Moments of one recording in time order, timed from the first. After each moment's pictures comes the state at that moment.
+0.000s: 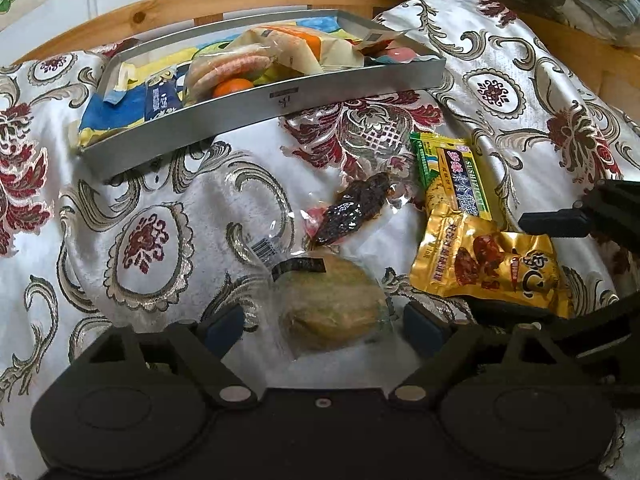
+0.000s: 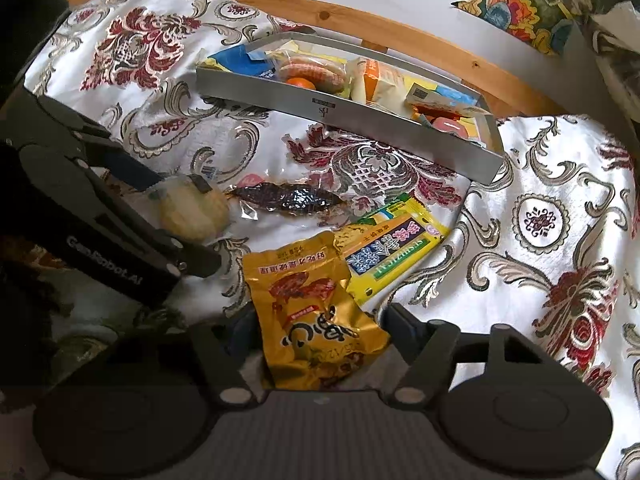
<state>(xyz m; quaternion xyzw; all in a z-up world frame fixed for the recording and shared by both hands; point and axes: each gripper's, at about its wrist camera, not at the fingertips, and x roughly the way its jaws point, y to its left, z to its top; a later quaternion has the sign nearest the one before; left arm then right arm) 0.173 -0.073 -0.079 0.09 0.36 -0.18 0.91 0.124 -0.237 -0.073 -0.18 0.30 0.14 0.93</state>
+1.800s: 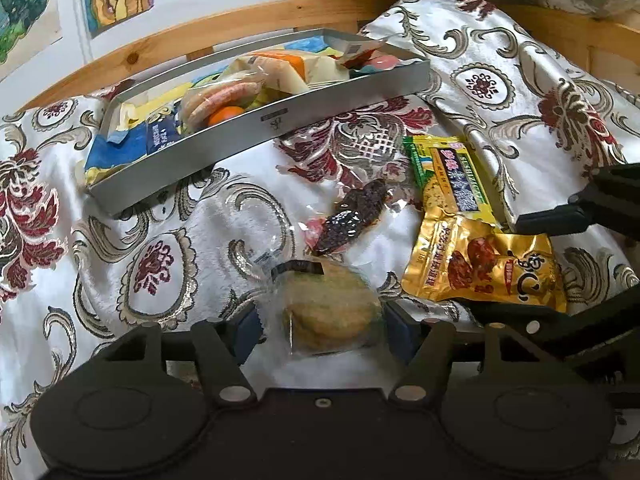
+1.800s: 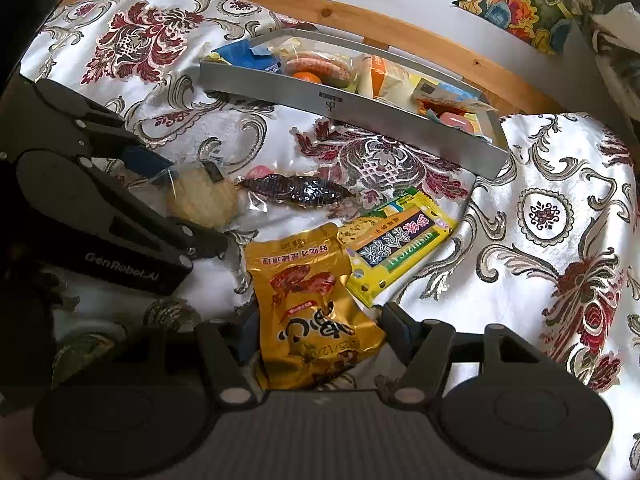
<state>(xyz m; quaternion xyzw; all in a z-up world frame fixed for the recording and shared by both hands) 0.160 -0.082 -0.083 0.14 0.31 -0.17 0.92 0.120 -0.229 -0.080 -0.19 0.30 0.13 0.93</state>
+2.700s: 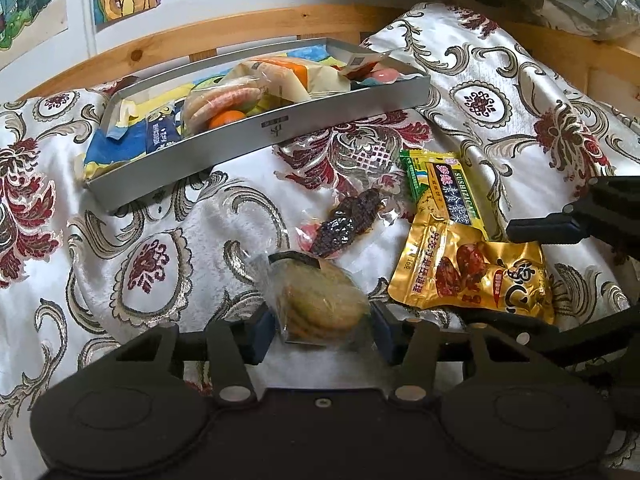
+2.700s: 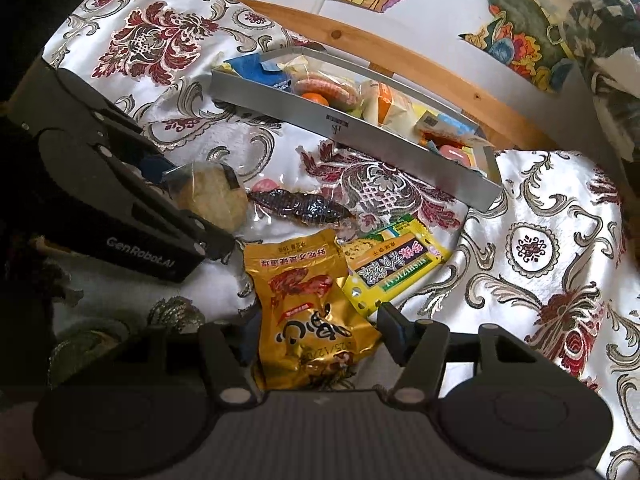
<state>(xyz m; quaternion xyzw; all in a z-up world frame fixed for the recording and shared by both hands) 0.159 -0.076 -0.081 0.11 0.31 -0.18 0.93 0.108 -0.219 -0.079 -0.23 0.26 0.12 0.93</state>
